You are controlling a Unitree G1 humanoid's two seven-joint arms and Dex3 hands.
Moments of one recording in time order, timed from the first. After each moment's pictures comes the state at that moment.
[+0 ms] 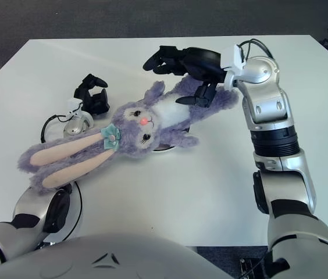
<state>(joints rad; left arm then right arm) -0.52 0.01 0.08 0.78 -0.03 -0.40 0.07 -0.73 -0.59 0.07 0.00 0.11 0.16 0.98</state>
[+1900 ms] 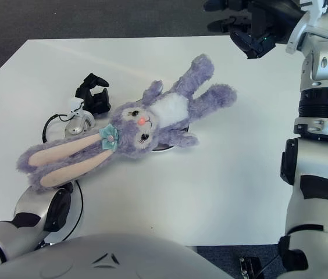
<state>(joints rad) -0.53 0.01 0.08 0.80 -0.03 -0.40 0.07 -1.00 -0.77 -0.04 0.47 0.11 0.20 0.98</state>
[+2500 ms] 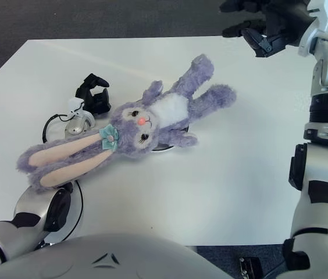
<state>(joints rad) -0.53 0.01 0.08 0.81 -0.03 -0.41 0.06 -0.92 -0.81 -0.08 0.48 0.07 0.14 0.87</state>
